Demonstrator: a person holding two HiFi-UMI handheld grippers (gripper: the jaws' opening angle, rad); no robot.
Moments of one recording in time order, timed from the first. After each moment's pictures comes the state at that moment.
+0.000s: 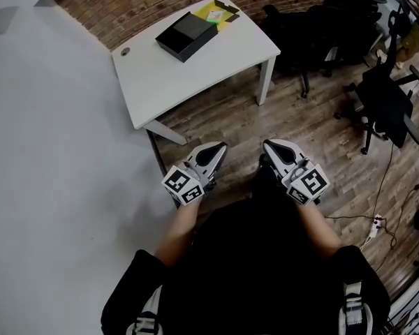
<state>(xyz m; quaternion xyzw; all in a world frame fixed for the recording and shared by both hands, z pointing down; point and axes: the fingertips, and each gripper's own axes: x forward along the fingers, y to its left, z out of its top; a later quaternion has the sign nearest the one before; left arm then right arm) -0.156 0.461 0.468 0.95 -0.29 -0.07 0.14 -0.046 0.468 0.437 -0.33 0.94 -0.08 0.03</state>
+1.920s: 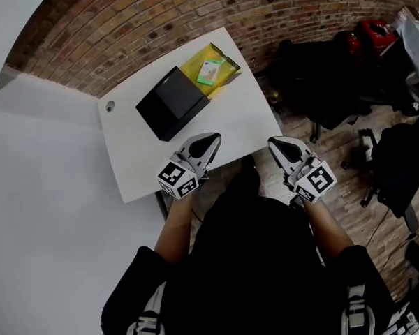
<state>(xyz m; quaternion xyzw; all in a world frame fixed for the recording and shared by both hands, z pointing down) -0.076 -0.021 0.461 0.92 -0.36 0.03 0.13 0.057 -0.008 0.445 -0.27 0.96 -0.10 0.01</state>
